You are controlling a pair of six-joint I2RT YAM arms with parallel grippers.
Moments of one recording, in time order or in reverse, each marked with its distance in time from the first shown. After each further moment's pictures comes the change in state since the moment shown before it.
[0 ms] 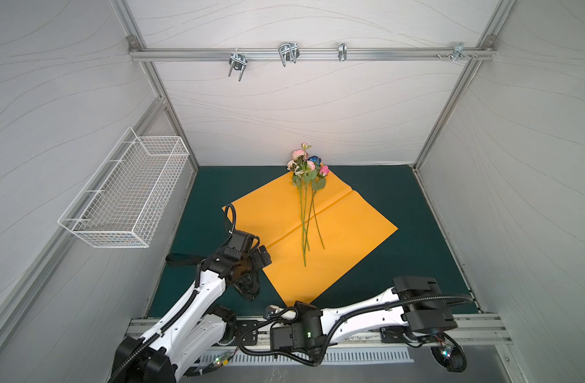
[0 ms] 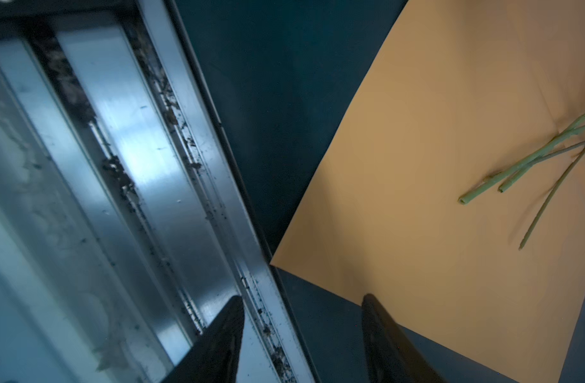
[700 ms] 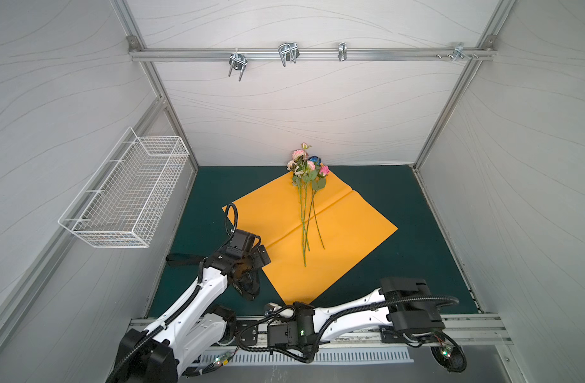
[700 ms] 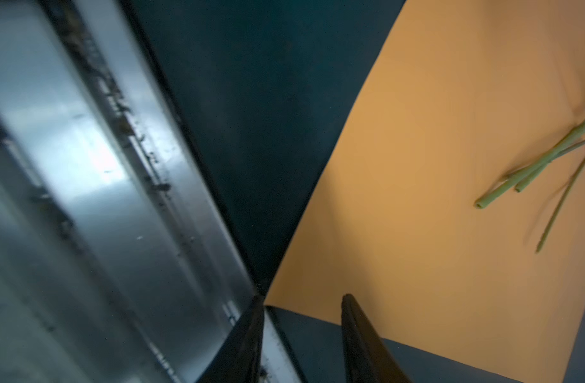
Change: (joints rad) left arm 0.000 0.047 0.000 0.013 -0.042 -0.006; right arm -0.039 0.076 0.014 0.019 0.041 0.017
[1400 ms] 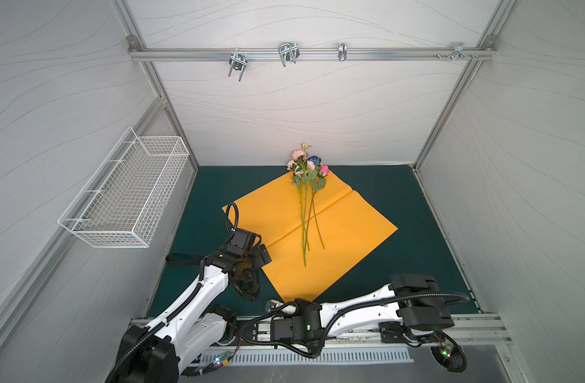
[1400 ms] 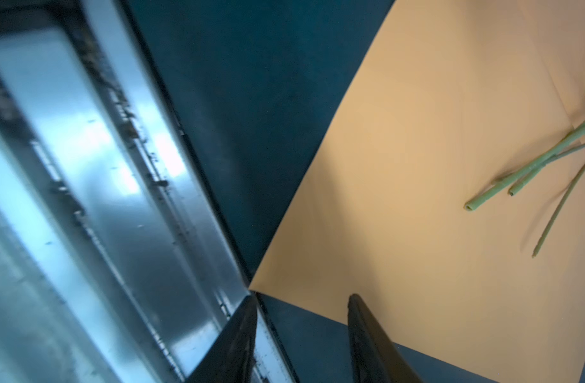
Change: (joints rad) left arm 0.000 0.018 0.011 0.009 0.006 0.005; right arm 0.004 -0.076 -0.048 0.056 -0.071 -0.041
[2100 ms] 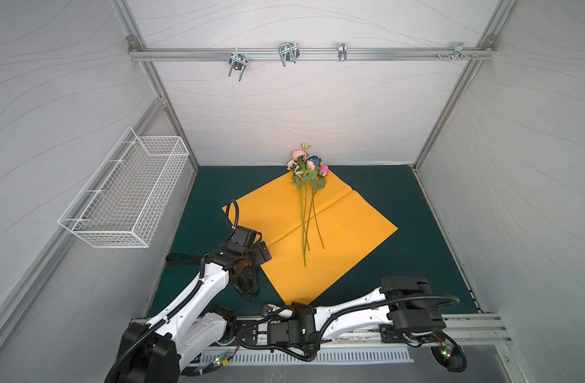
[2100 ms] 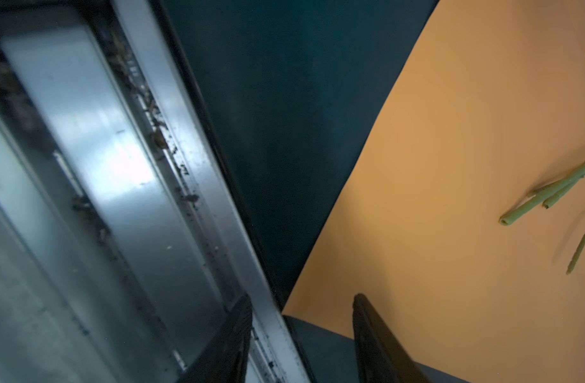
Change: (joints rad) left arm 0.000 0.021 0.025 0.008 -0.026 0.019; right arm 0.002 0.064 0.023 0.020 -0.005 0.003
